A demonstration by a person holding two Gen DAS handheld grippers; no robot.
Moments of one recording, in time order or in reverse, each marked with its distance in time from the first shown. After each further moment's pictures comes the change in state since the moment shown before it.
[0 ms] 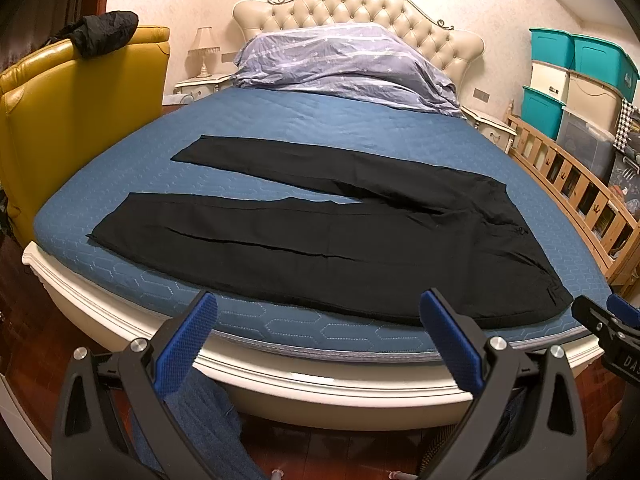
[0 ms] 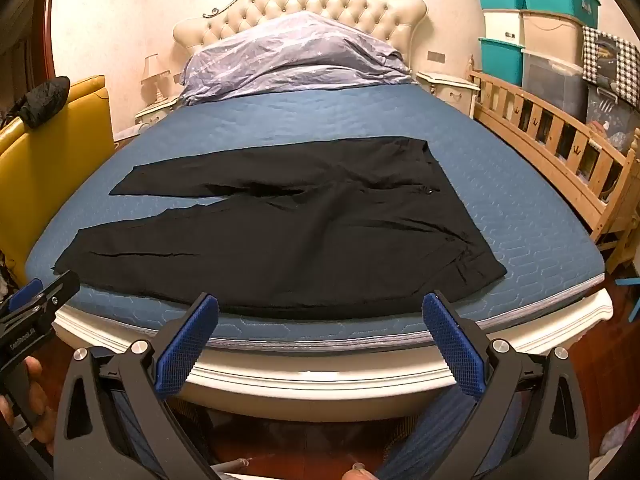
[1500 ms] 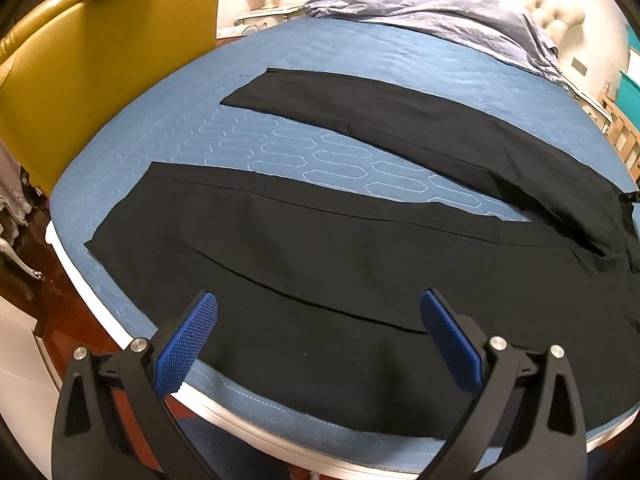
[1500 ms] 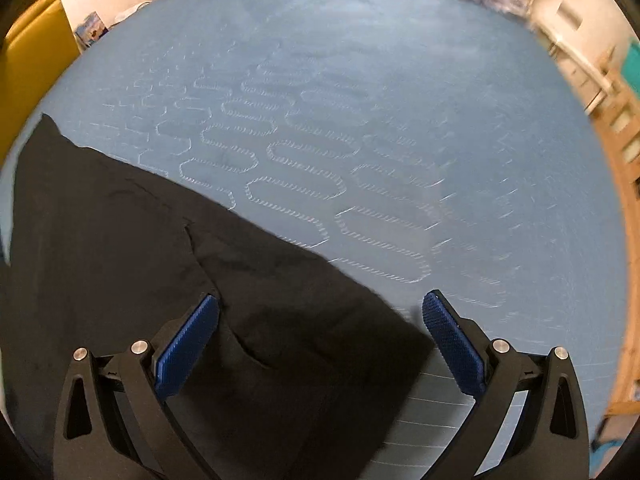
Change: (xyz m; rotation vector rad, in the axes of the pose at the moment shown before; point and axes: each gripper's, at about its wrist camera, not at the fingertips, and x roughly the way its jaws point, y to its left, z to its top) left arm 0.197 0.103 0.079 -0.119 0.273 0.258; right arm 0.490 -0.207 0.297 -0.339 0.518 0.182
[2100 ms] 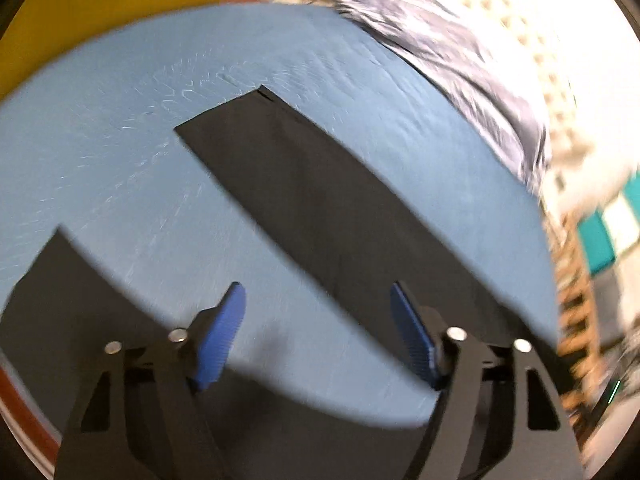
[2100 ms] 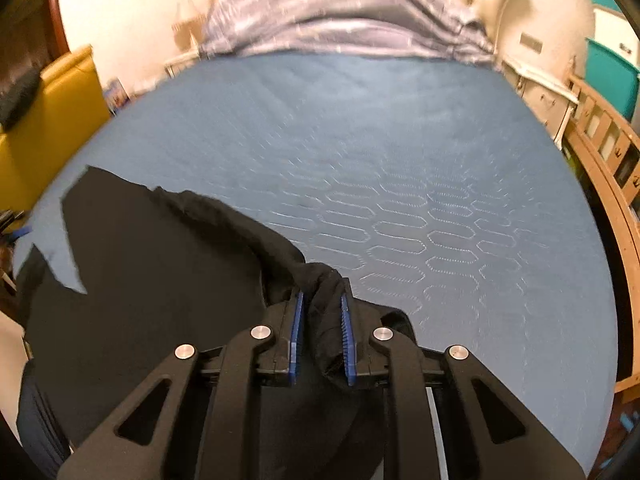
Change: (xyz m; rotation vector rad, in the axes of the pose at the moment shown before) left arm 0.103 0.087 0.193 -0.411 0.079 -0.356; right arm -0.146 0.053 -0.100 0.068 -0.341 0.018
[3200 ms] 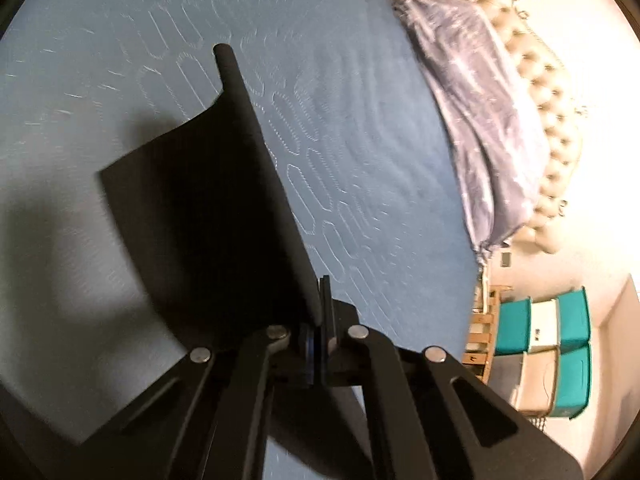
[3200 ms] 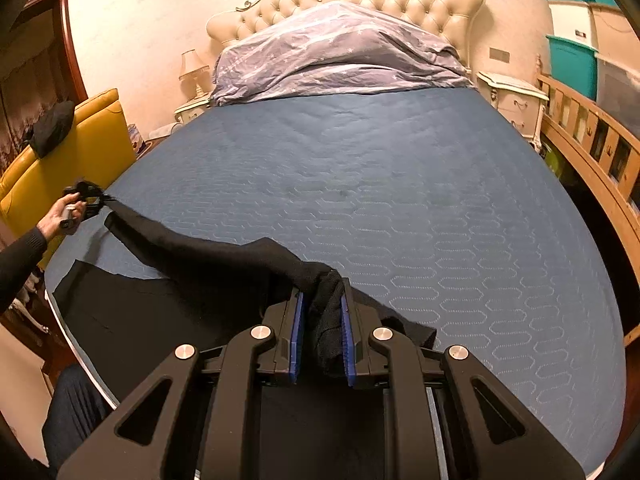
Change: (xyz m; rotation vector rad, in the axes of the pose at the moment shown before) left arm 0.085 0.058 0.136 -0.342 0.134 -0.252; right arm -0.116 0.056 -0.095 0.108 -0.144 0.013
